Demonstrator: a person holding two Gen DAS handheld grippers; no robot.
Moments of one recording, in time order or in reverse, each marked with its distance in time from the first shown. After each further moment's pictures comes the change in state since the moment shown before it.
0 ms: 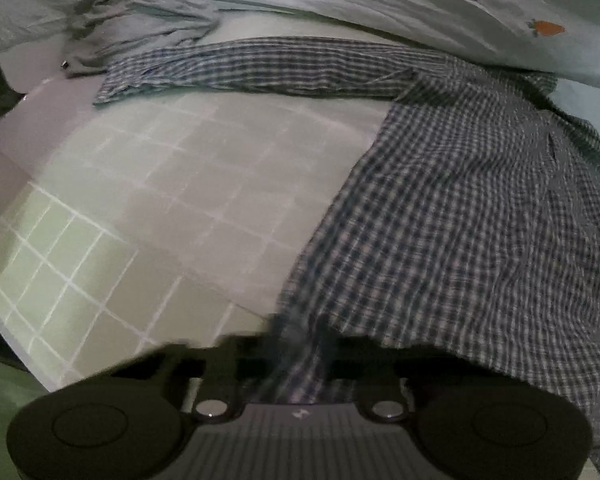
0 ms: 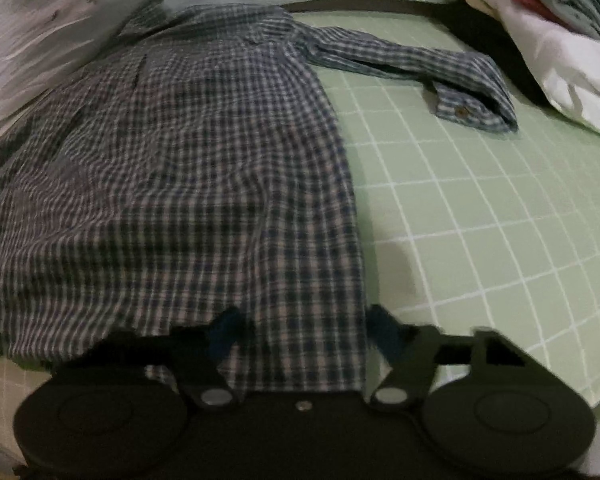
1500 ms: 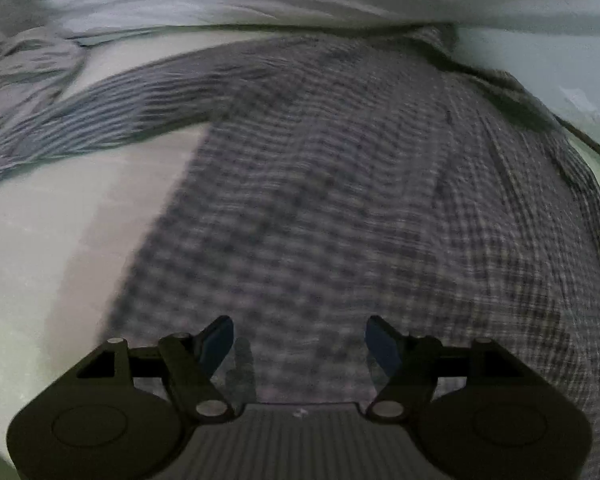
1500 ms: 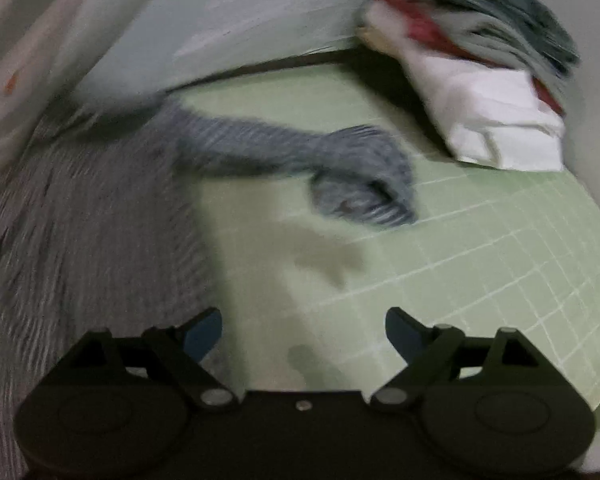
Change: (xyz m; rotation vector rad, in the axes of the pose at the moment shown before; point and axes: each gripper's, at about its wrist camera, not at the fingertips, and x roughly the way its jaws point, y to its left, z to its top) left arm 0.011 -0.156 0.032 0.238 0.060 -0.075; right arm 0.008 -0.081 0.046 0.210 -0.156 -0.144
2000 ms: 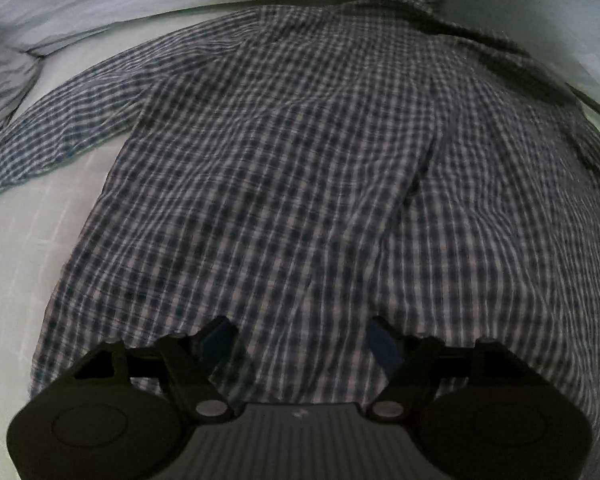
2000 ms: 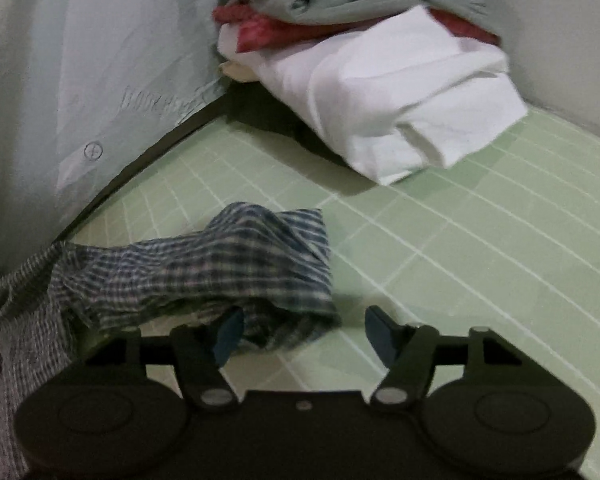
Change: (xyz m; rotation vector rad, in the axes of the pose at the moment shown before) left arm 0.049 -0.048 0.031 0.019 0.070 0.061; right arm 0.084 -0.079 0.053 0.348 -0.088 0.013
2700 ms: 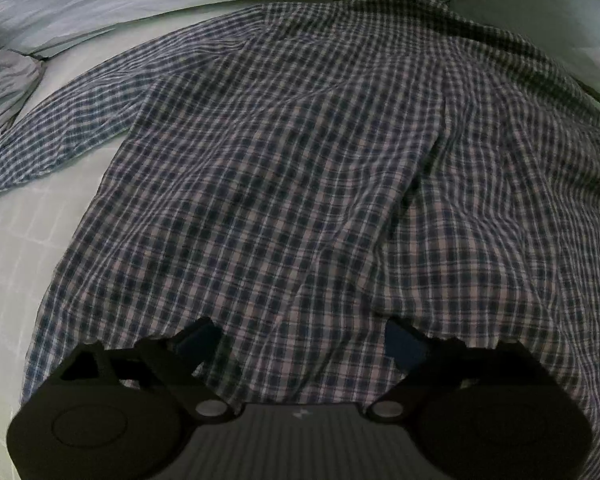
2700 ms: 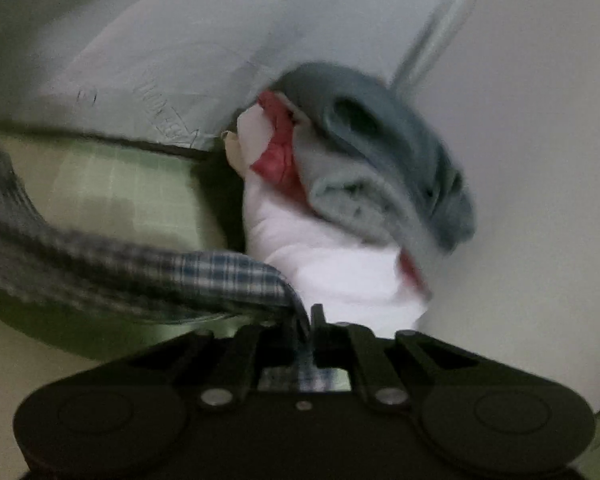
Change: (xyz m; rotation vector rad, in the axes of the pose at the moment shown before) left arm 0.007 -0.007 0.003 0.018 0.005 0.031; right arm -0.027 0.049 0.017 -0.737 -0.235 -0.429
